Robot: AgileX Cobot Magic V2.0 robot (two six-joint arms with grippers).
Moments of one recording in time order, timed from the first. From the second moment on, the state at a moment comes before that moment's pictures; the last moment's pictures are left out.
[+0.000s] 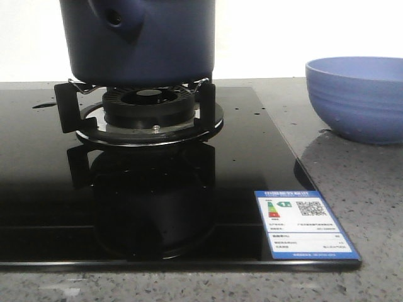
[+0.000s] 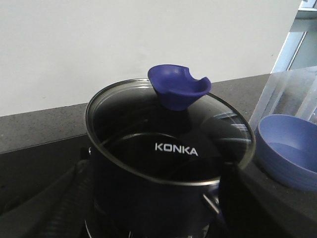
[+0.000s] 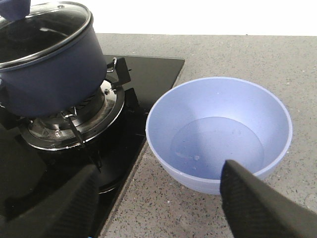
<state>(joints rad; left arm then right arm) -0.39 0.90 -0.75 -1.00 0.25 0.87 0.16 0.53 -0.62 0.35 0.56 -0.23</state>
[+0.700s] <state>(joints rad) -0.41 1.36 -1.14 -1.02 0.35 0.95 0.16 0.53 -0.62 0.35 0.56 -0.23</state>
